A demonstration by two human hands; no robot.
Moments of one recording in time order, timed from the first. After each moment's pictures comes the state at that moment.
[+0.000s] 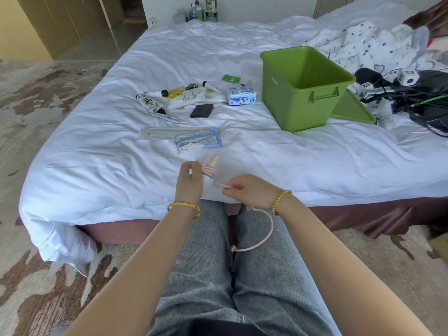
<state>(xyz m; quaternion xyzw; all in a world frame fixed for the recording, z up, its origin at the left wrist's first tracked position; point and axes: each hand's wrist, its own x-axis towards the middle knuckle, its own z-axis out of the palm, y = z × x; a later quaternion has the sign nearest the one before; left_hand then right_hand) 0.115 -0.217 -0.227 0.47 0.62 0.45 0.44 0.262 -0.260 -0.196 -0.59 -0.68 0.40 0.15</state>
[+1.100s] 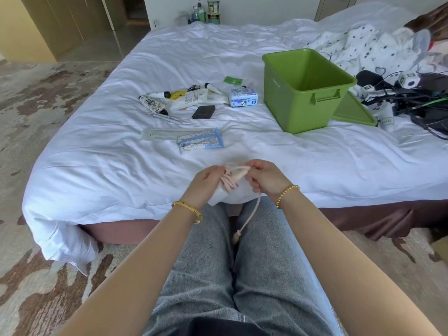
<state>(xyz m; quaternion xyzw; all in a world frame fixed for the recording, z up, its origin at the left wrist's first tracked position) 0.118 -0.230 -0.217 0.58 0.47 0.36 0.56 0.283 -0.245 -0.199 -0.58 -0.44 0.54 0.42</state>
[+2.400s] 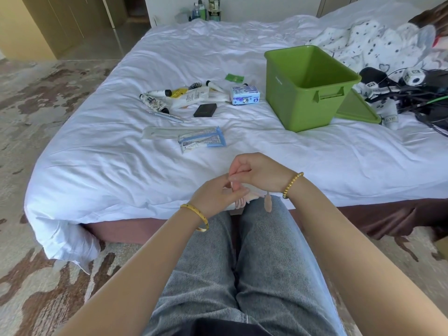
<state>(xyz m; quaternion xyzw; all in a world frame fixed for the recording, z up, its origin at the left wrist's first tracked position) 0.122 -0.240 -0.220 0.77 0.45 0.20 0.40 0.271 -0.252 -0.161 -0.52 -0.69 0.44 0.25</state>
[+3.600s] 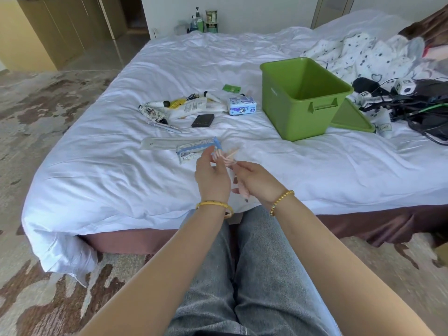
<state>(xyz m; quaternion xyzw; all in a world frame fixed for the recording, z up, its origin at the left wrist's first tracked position) 0.163 -0.225 -0.183 0.50 0.57 0.53 0.37 0.256 -0.250 -0.167 -0.59 -0.50 0.49 0.40</state>
